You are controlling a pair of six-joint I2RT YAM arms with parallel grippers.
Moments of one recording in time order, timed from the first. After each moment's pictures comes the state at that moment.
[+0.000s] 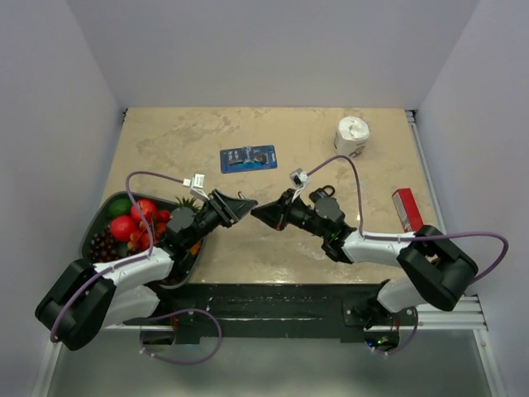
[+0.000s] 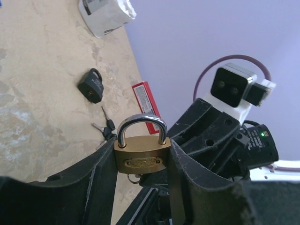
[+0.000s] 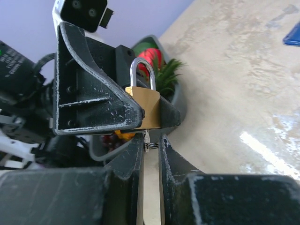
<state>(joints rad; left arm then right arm) -0.60 1.14 0.28 0.87 0.17 -1.12 0.79 1.43 0.51 0.92 -0.26 0.64</state>
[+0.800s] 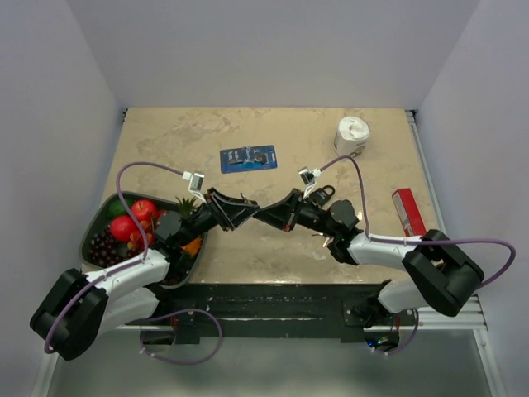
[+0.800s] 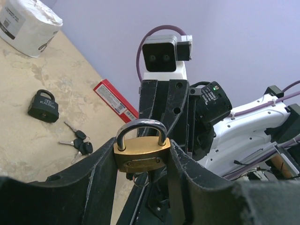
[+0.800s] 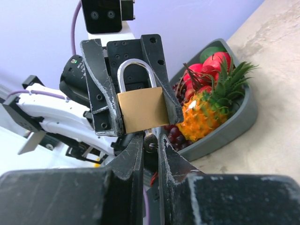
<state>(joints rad) -0.59 1.06 0.28 1.05 0.42 -0.96 0.73 1.38 0.45 1.16 -0.48 0.98</state>
